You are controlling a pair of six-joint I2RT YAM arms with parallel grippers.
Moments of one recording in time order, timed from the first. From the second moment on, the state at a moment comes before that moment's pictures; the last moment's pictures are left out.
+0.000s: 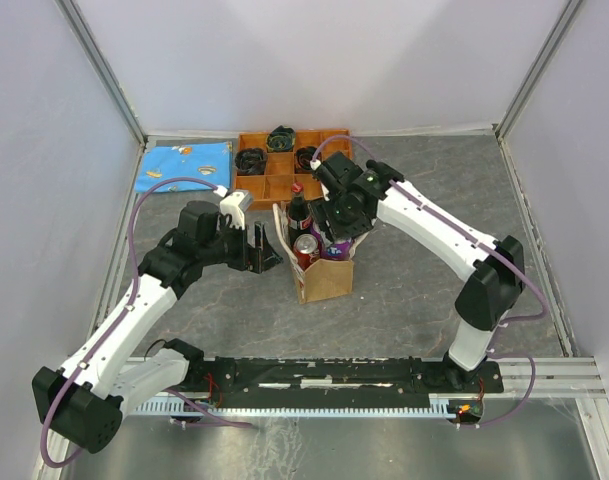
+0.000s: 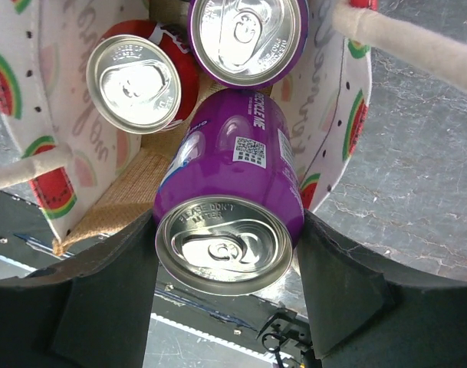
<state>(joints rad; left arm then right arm) -0.42 0.96 0.86 -0.54 0.40 -0.30 0.75 1.76 1.72 -1.11 0.04 0.33</state>
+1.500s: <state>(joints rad) -0.42 0.96 0.85 -0.54 0.39 -0.30 0.76 1.85 1.58 -0.94 0.10 0.29</state>
